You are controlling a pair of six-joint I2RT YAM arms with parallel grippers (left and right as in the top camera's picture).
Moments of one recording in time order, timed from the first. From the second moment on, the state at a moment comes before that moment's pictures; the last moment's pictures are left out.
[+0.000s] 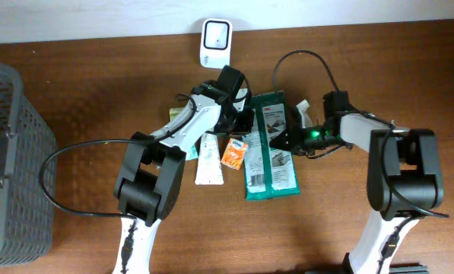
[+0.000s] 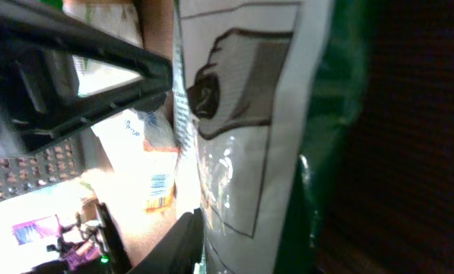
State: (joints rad) left arm -0.51 2.29 1.76 -0.74 0.37 -0.34; right arm -0.01 2.04 1.10 -0.48 -0.95 0.05
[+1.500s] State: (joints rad) left arm 0.03 1.89 2.10 -1.43 0.13 -0.02; right arm -0.16 1.38 1.32 -0.31 -1.25 0.82
